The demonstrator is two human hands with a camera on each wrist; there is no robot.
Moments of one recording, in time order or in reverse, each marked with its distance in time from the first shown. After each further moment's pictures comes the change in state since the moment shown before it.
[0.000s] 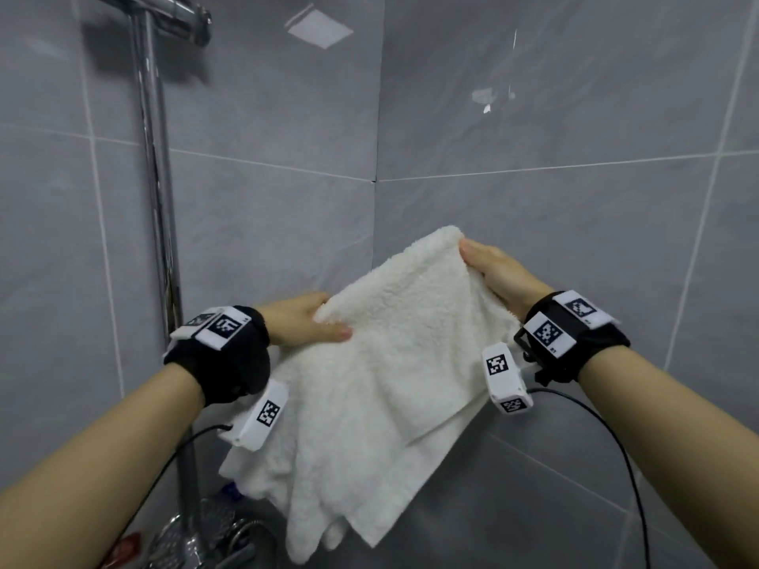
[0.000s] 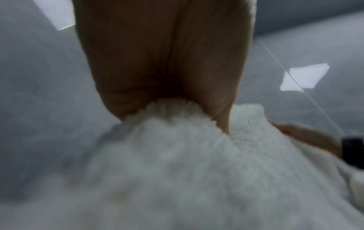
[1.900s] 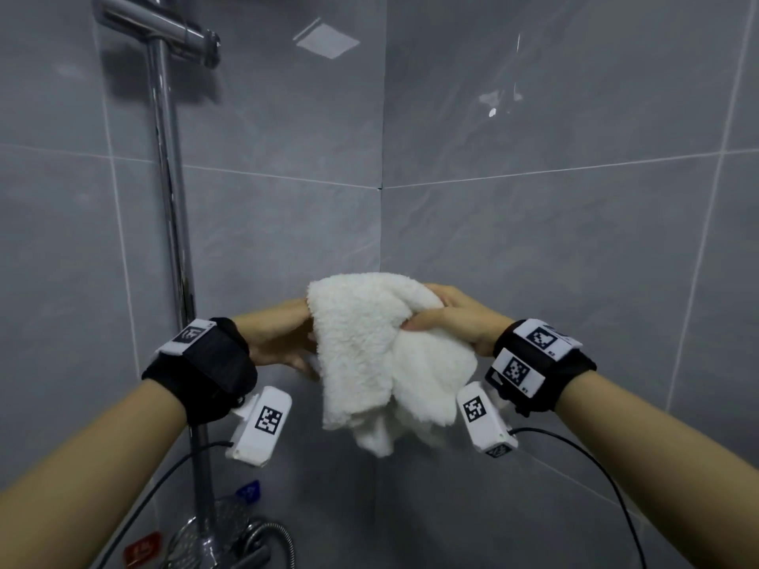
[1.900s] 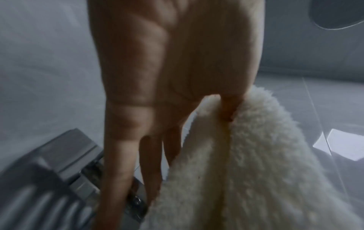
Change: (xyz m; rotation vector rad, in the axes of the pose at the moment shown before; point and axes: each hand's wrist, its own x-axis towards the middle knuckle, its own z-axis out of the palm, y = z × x) left_hand -0.027 0.008 0.000 -0.597 -0.177 -0.055; right_hand -0.014 0.017 0.050 -0.126 -0.257 0.067
